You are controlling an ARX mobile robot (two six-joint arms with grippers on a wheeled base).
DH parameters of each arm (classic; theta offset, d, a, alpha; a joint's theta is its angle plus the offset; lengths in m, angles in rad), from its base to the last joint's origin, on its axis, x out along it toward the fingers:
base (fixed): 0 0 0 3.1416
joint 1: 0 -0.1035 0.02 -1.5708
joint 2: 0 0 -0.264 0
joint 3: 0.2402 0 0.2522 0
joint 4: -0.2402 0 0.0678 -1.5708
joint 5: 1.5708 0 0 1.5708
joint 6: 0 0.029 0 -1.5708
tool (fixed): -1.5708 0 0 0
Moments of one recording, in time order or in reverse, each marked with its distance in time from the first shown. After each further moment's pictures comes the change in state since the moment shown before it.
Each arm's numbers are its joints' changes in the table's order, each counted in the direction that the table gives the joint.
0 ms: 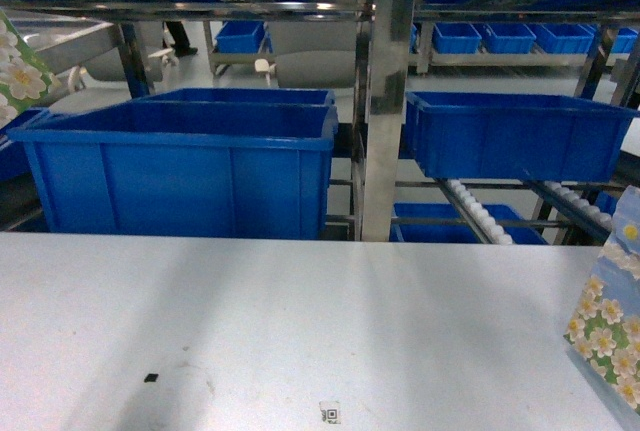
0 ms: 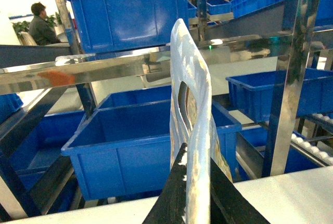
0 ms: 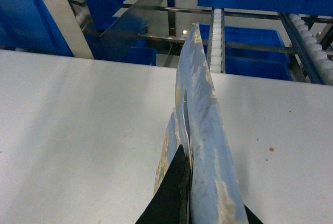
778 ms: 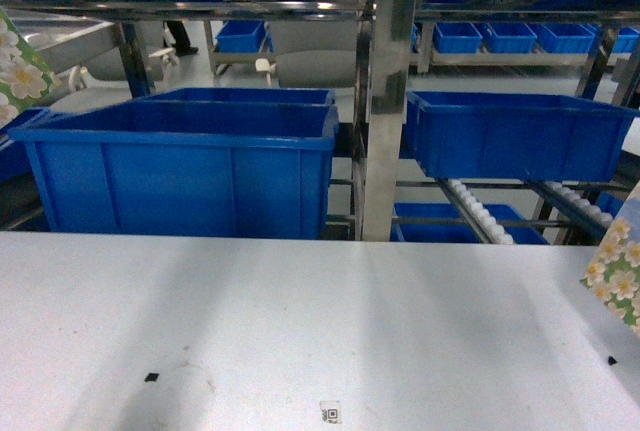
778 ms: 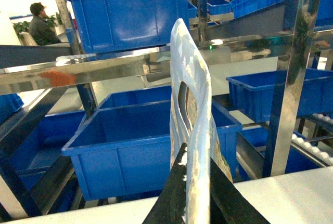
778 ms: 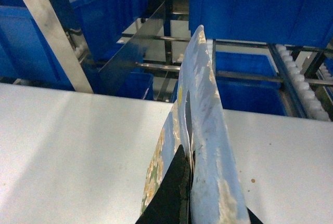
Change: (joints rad) left arm 0.000 0.000 0.000 0.000 0.000 0.000; right arm 0.048 0.113 0.043 -0.062 0.034 0.005
